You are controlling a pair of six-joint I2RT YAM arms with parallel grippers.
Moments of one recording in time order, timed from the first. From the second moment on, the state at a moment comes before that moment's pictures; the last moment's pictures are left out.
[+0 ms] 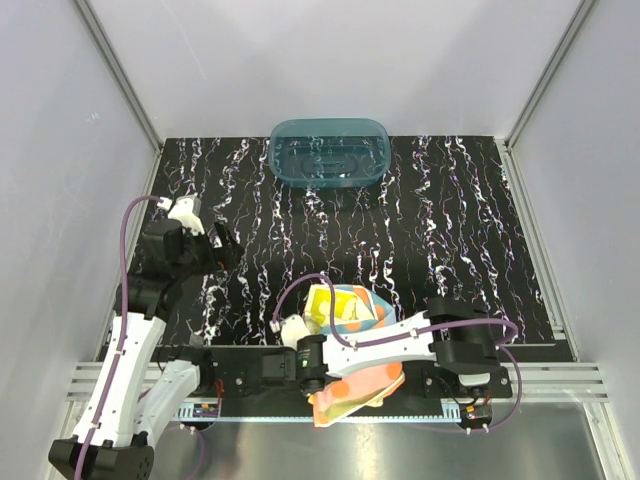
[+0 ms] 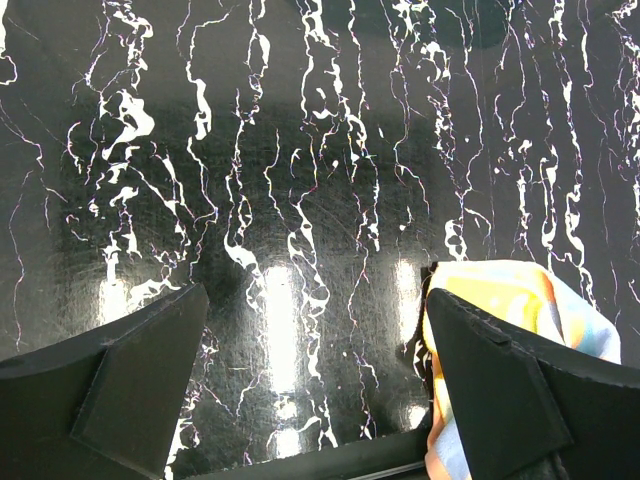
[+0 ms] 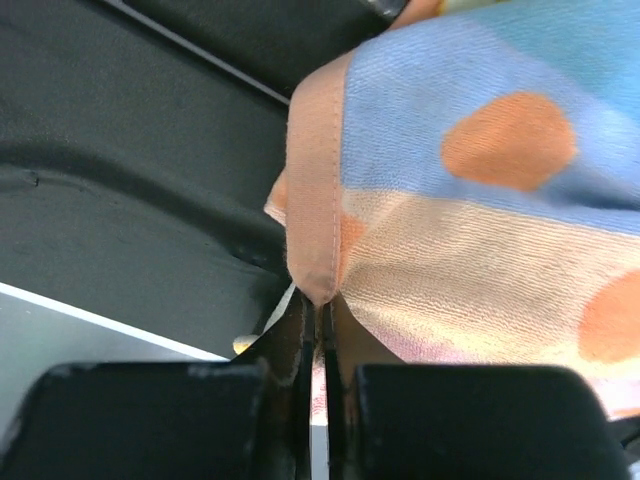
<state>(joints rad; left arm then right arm) -0.13 0.74 0.84 -0.70 0.14 -0.31 1.62 1.88 1.33 -0.88 0.29 1.05</state>
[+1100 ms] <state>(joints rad) -0.13 0.73 0.84 -0.71 0.14 -0.32 0.98 0.93 1.47 -1.26 0.91 0.99</state>
